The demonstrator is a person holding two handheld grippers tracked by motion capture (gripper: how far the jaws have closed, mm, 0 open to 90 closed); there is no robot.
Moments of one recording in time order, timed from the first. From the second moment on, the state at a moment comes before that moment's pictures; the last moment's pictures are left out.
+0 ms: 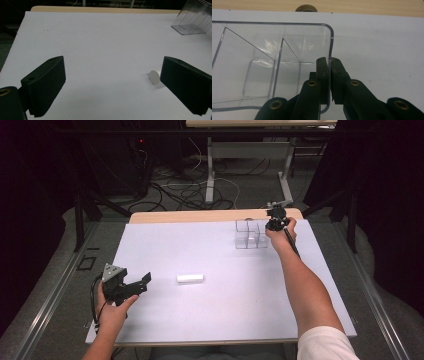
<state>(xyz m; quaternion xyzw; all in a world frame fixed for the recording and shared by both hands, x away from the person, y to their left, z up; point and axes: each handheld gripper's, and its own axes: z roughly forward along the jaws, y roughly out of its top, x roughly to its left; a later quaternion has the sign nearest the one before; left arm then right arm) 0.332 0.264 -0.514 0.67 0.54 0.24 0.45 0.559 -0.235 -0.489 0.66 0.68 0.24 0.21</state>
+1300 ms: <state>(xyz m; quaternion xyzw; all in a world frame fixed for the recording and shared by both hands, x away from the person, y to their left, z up) 0.337 0.266 -0.516 0.68 0.53 0.24 0.45 0.495 -0.221 -0.474 0.65 0.70 0.26 0.17</state>
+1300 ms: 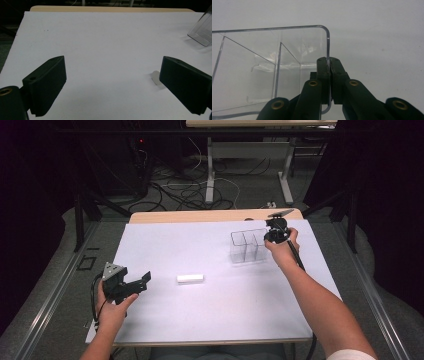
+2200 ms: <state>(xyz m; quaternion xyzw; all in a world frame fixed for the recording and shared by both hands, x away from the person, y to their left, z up) 0.336 0.259 -0.514 0.68 0.53 0.24 0.45 0.446 -0.215 -0.487 0.64 0.70 0.26 0.15</state>
